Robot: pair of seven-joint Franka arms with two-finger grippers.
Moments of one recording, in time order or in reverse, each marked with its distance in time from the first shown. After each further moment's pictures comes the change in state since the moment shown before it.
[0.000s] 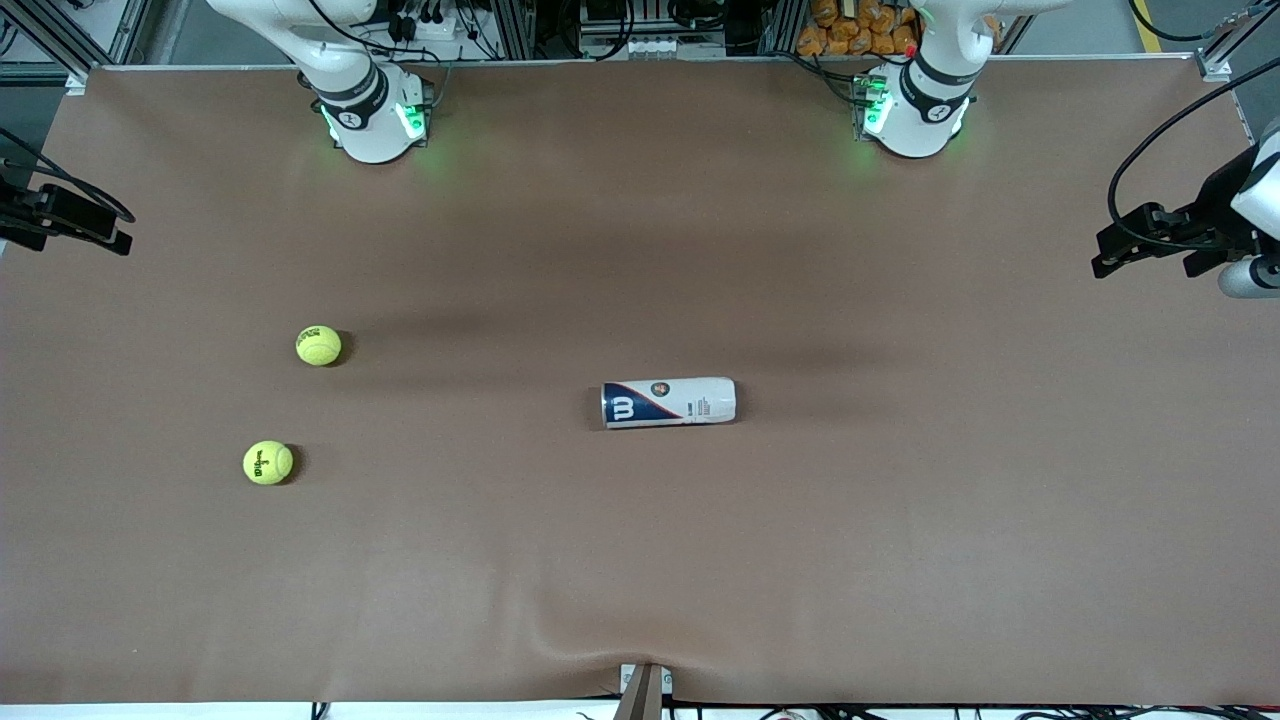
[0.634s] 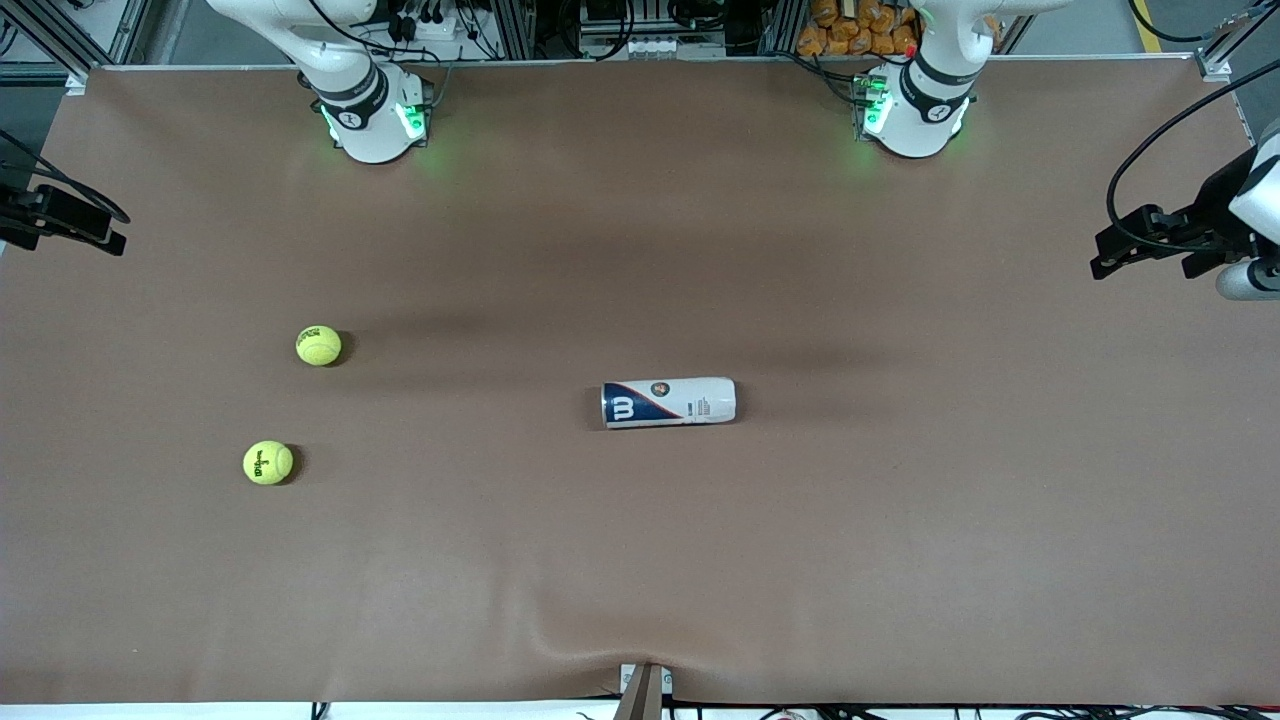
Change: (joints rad) left arm -0.002 0.012 -0.001 -0.001 -0.005 -0.001 0.005; right arm 0.002 0.000 -0.001 0.001 -0.026 0.001 0.001
